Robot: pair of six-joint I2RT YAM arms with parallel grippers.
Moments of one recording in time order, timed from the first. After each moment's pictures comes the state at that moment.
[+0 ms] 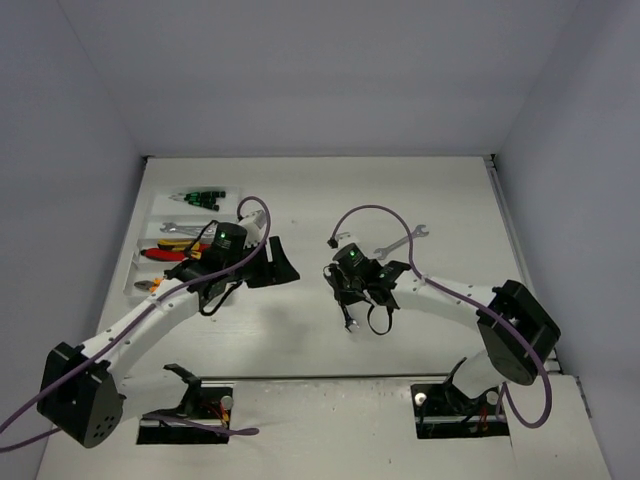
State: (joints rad) left arm -0.50 1.14 0.82 -0.37 0.32 -0.65; right arm 0.83 1.50 0.83 -0.28 0.11 0.44
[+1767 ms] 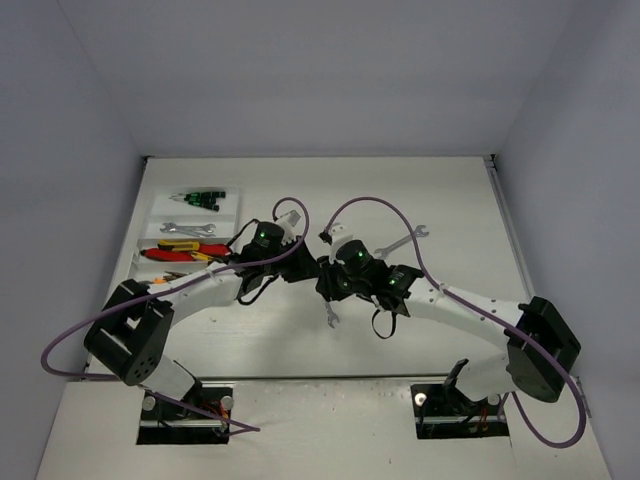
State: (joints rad) left arm -0.61 1.51 0.84 0.06 0.36 -0.83; right arm 0.89 1.38 0.84 -0.16 0.02 0.39
